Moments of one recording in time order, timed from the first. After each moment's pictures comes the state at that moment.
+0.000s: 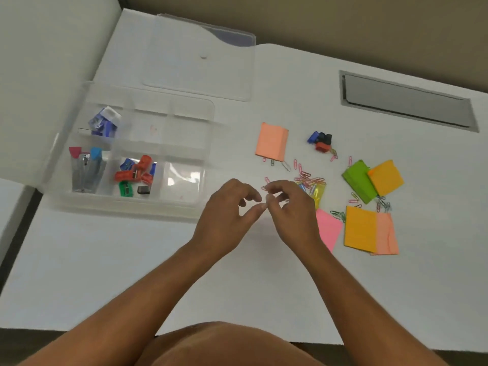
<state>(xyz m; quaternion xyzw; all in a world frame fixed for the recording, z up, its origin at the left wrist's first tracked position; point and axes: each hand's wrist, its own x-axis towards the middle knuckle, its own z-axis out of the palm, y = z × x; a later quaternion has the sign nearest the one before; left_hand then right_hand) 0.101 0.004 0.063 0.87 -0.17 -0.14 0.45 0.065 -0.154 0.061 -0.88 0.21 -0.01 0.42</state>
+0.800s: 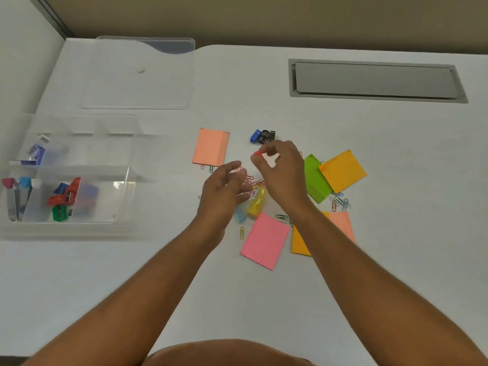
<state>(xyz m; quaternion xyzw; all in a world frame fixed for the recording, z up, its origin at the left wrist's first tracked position) 0.110 -0.178 0.067 0.69 0.14 -0.25 0.66 0.117 -0.324 0.028 -0.86 0.19 -0.13 0.45</state>
